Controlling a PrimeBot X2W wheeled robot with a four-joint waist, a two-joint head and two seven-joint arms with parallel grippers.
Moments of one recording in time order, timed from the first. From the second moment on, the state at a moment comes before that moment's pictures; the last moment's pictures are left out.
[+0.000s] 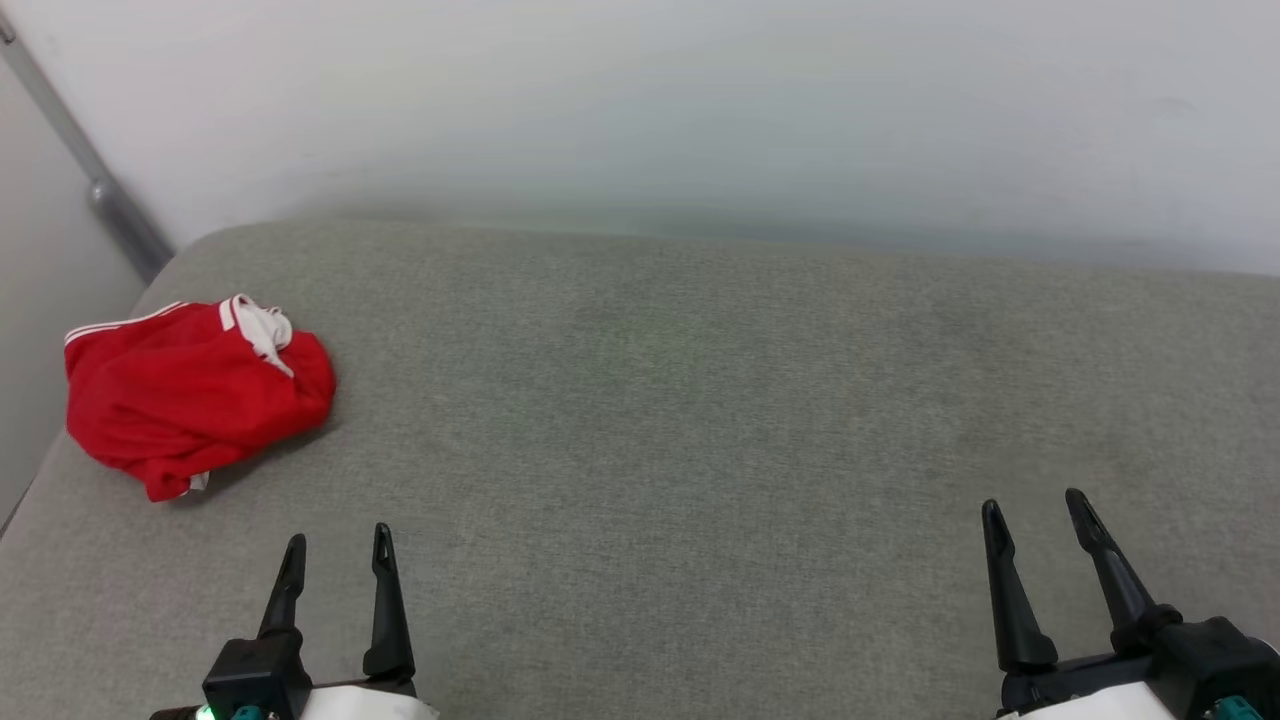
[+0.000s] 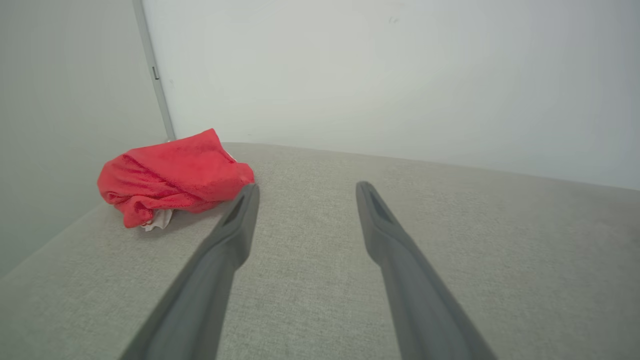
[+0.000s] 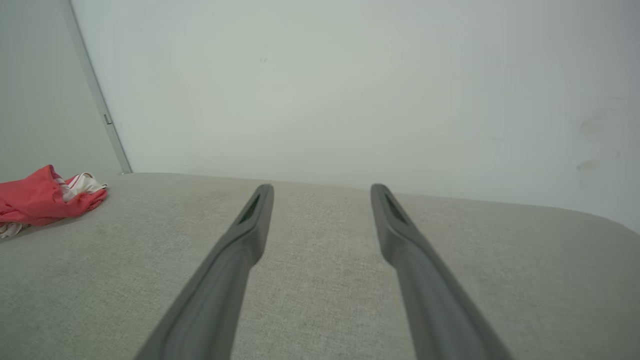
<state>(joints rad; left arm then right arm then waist) 0.12 0.05 -0.02 0.01 -0.14 0.07 -0.26 0.12 -0.05 0.01 -0.03 0.08 0.13 -0.26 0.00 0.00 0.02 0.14</state>
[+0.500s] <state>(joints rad) 0.11 0.05 0.03 0.01 -0.15 0.10 -0.26 0.12 -0.05 0.03 -0.05 0.05 0.13 -0.26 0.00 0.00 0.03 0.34</state>
